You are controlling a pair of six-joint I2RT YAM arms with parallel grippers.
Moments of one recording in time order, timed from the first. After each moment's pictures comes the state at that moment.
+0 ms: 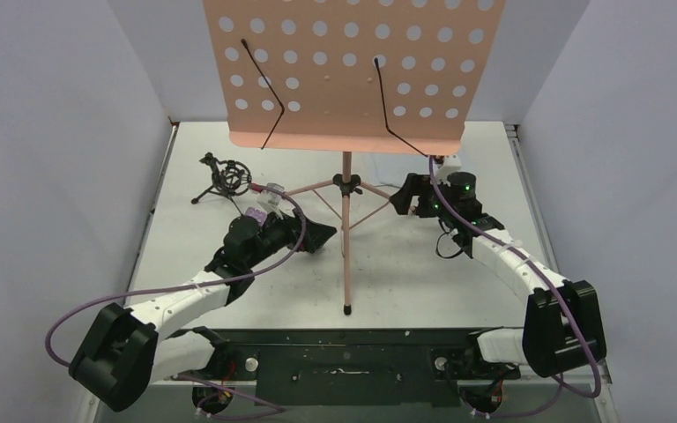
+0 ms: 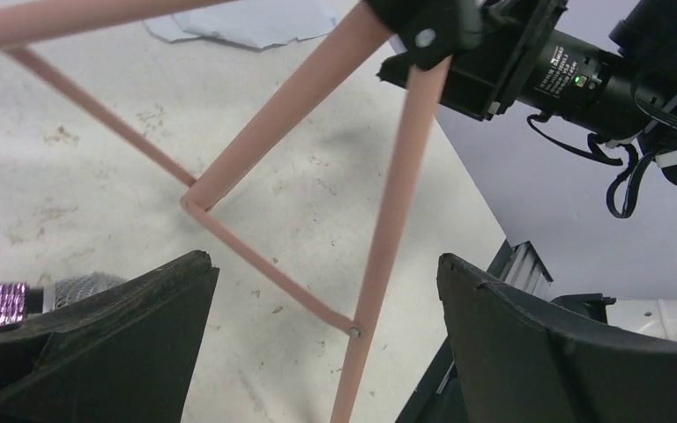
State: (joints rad) left arm -0.59 1.14 0.48 0.56 0.28 -0.67; right arm 0.28 1.31 0.79 0.07 -0.23 0.31
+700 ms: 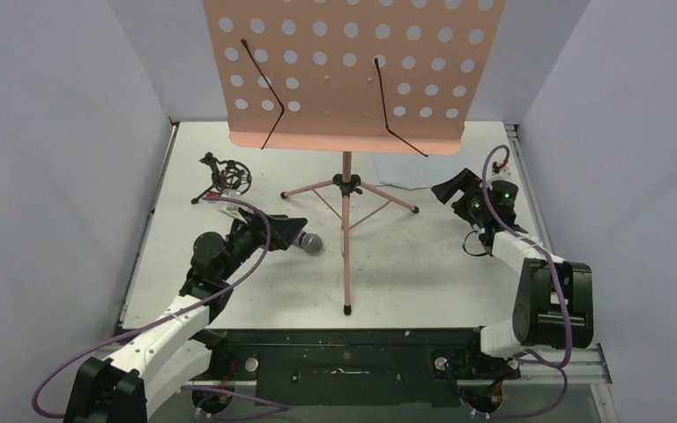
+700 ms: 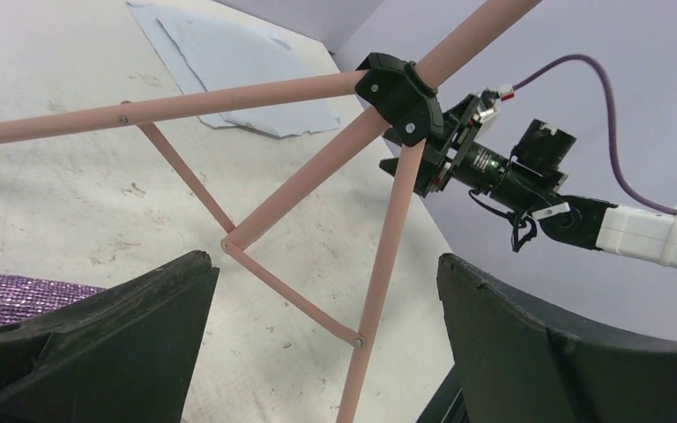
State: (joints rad) left arm -0.38 0.89 0.32 0.63 0.31 -0.80; right arm -0.08 1.42 0.66 0.32 -0.36 0.61
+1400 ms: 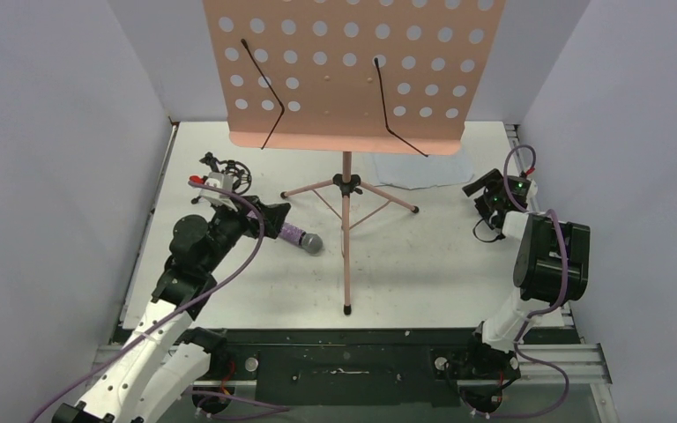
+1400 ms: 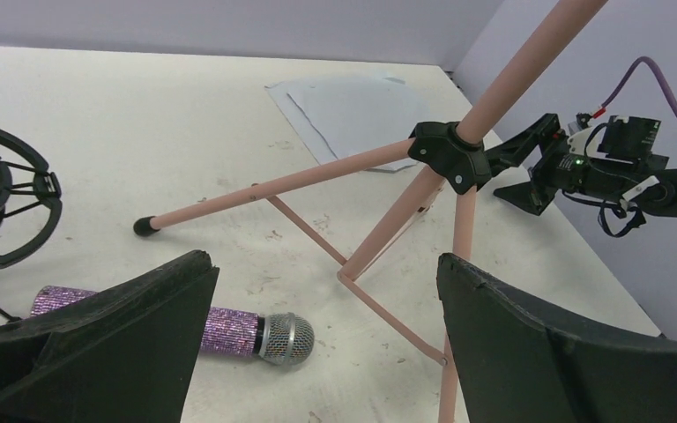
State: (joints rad) left arm -0.37 0.72 0.60 0.11 0.15 -0.42; right arm -0.26 1.74 0.82 0.25 -0.15 0.73
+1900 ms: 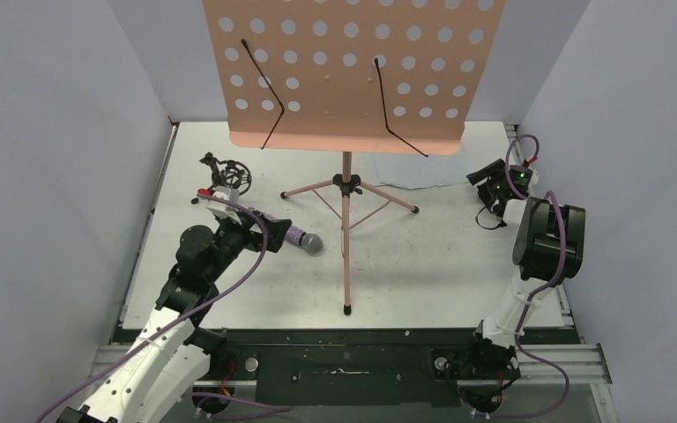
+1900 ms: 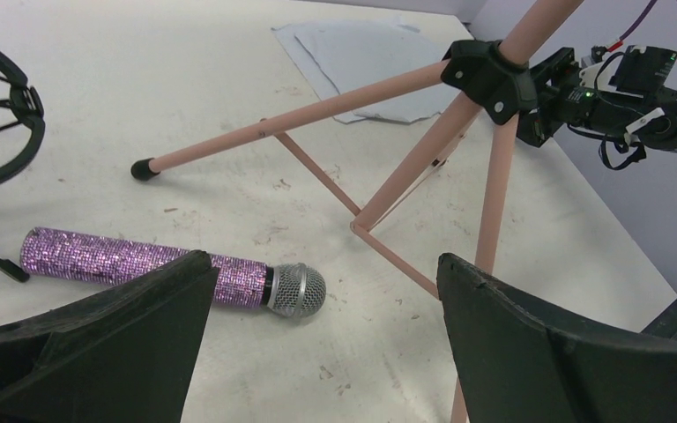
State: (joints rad) left arm -0.37 0.66 0.52 0.06 0.16 -0.39; right arm -0.28 1.93 1.00 0.33 -0.18 0.75
